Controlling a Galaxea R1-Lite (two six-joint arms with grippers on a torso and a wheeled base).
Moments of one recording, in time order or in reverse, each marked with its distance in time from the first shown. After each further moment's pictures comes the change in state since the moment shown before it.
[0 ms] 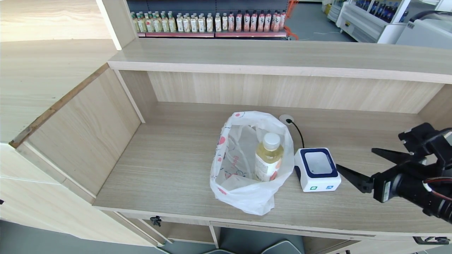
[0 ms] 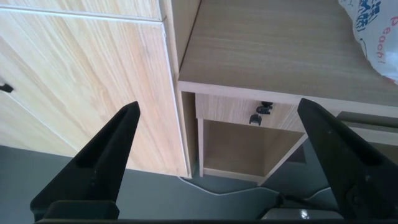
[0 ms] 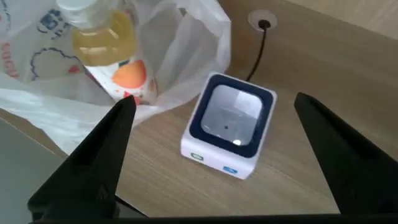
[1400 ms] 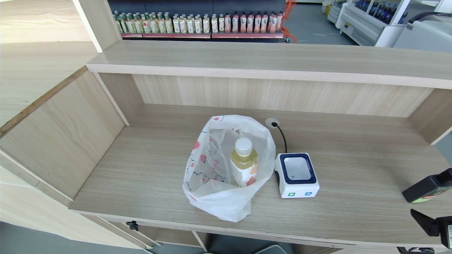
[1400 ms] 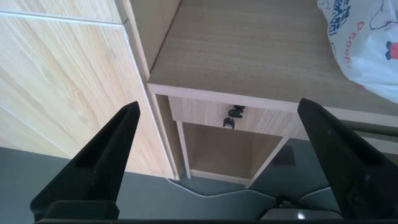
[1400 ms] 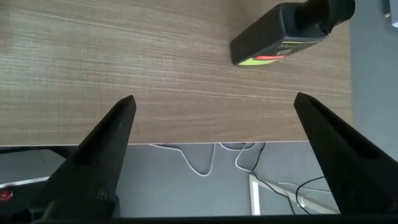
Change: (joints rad) left arm -0.001 0.000 0.000 0.000 0.000 -0.003; right arm -0.397 -0.238 0.145 0.324 -0.176 -0.081
